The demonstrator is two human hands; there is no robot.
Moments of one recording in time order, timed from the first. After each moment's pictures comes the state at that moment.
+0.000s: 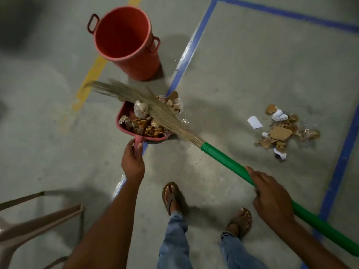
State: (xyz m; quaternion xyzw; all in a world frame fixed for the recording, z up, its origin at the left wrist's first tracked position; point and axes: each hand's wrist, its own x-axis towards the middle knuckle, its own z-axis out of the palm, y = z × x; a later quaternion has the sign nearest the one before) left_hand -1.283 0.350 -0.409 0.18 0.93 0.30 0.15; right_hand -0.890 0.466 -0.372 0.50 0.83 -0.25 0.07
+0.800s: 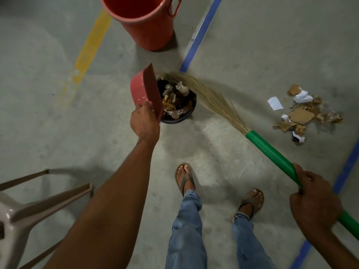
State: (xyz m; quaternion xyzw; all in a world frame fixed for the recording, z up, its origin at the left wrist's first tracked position) left_hand -1.394 0.385 -0.414 0.27 0.96 0.00 0.11; right_hand -0.931 0.408 -0.369 0.62 0.77 -0.09 0.09
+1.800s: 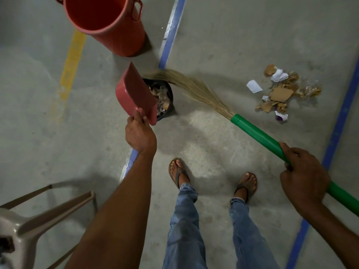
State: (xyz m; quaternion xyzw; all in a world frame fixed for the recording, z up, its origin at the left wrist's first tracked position) left_hand -1.289 0.379 -0.404 0.26 0.96 0.06 0.07; right_hand -0.869 0.420 -0.352 0.64 0.76 -0.12 0.04
